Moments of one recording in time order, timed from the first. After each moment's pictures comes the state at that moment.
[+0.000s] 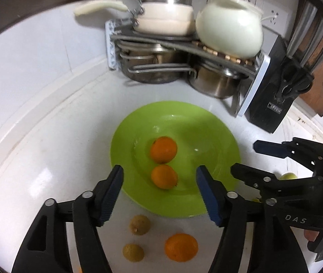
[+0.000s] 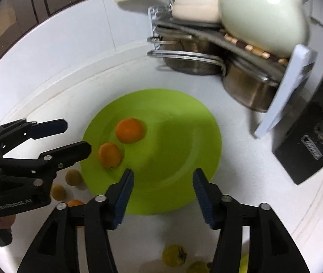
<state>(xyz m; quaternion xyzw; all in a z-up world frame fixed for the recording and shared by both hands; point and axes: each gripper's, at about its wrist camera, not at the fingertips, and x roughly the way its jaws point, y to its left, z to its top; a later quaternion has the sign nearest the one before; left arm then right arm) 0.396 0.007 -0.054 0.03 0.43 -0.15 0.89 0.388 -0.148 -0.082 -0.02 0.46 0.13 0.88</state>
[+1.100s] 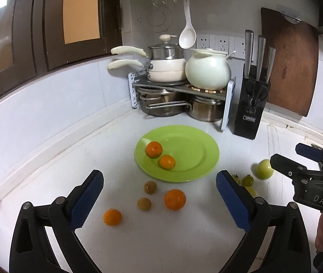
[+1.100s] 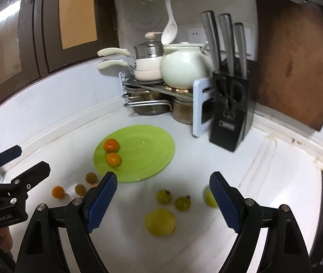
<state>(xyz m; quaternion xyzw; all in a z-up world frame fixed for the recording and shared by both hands) 0.234 0.019 -0.006 0.06 0.29 -0.11 0.95 0.215 -0.164 -0.028 0.04 0.31 -0.02 0.95</state>
